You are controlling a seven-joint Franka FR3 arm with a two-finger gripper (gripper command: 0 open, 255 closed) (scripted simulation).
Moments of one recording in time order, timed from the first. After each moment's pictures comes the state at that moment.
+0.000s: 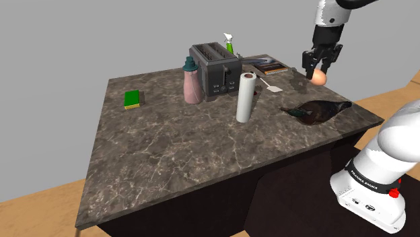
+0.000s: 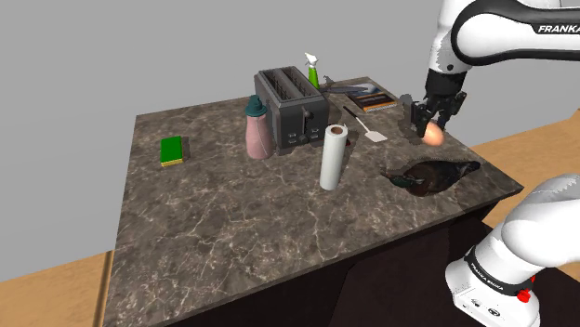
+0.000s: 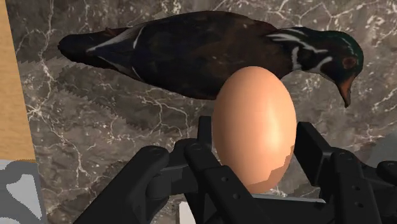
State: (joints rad) arm -0.10 -0.75 0.01 -2.49 -0.06 1.64 0.26
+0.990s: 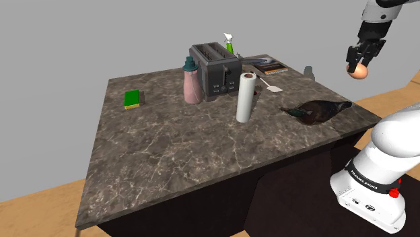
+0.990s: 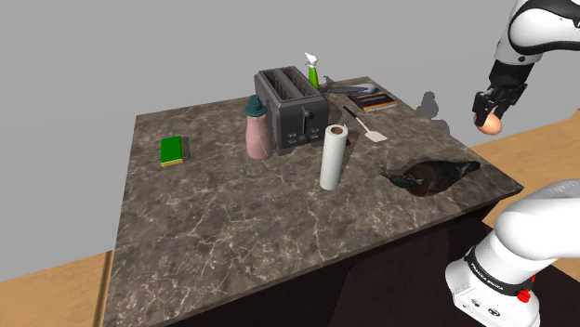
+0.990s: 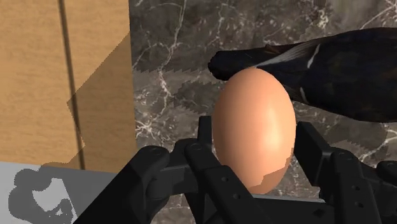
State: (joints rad) arm -0.27 -0.80 -0.32 -2.50 -0.33 1.65 -0.10
